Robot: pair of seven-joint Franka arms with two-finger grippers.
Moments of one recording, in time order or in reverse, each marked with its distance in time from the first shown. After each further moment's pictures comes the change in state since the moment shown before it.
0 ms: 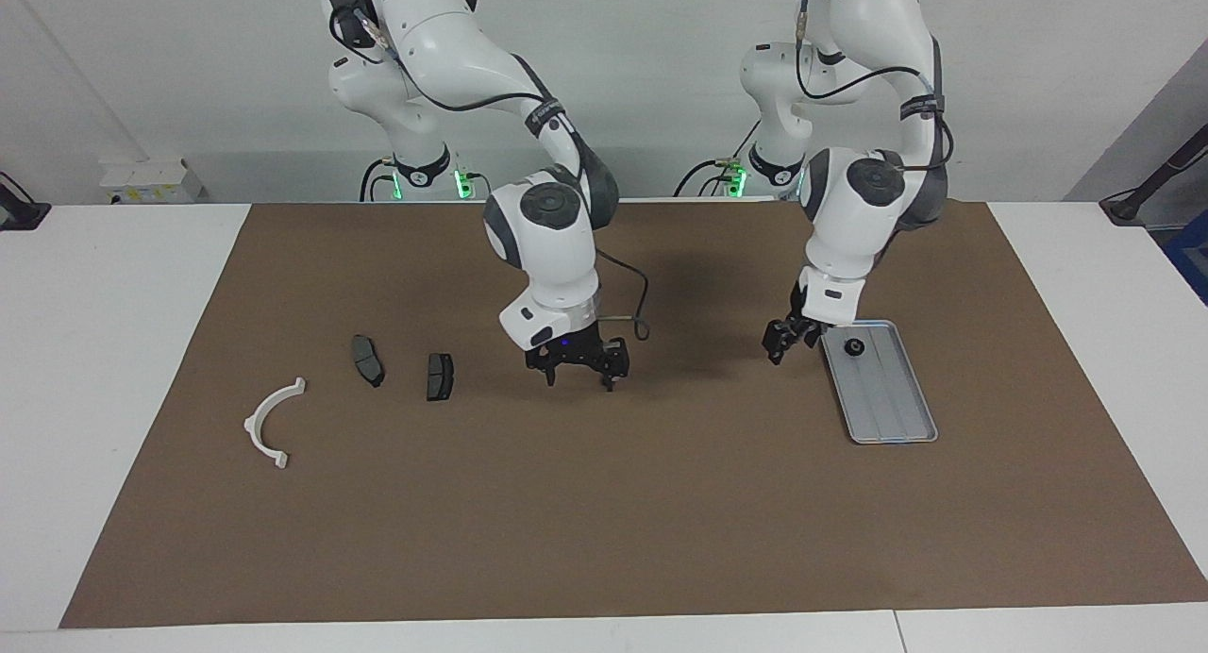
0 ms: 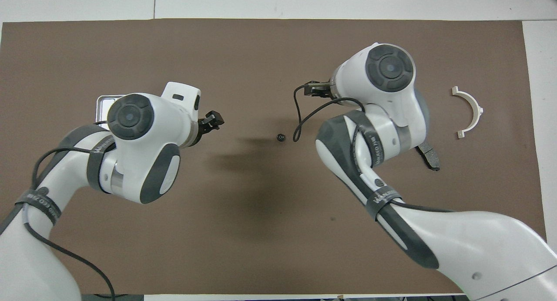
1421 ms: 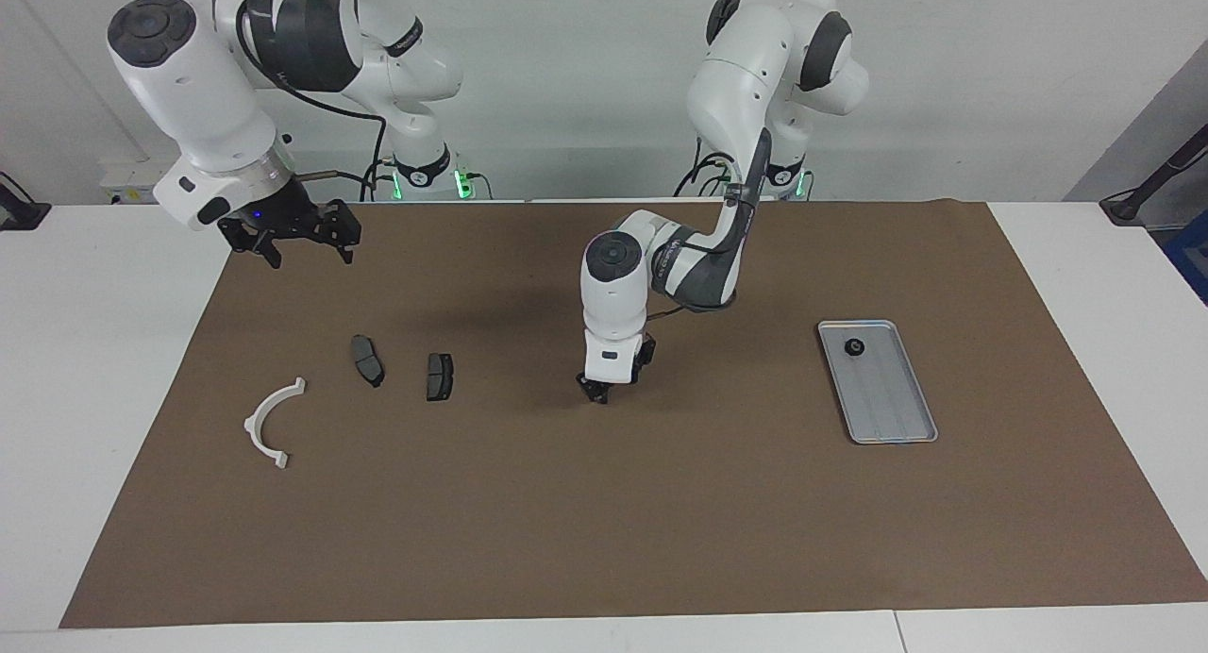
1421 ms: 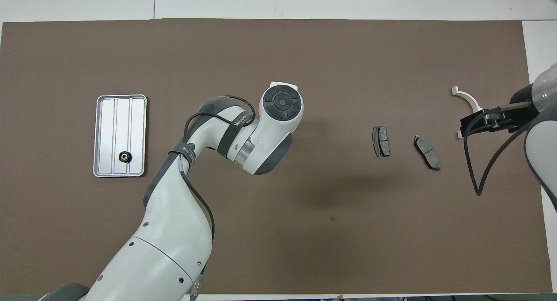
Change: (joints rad) left arm -0.275 0.466 0.061 0.501 0.044 -0.139 -0.340; right arm -0.336 -0.377 0.001 -0.040 0.001 -0.629 -0.436
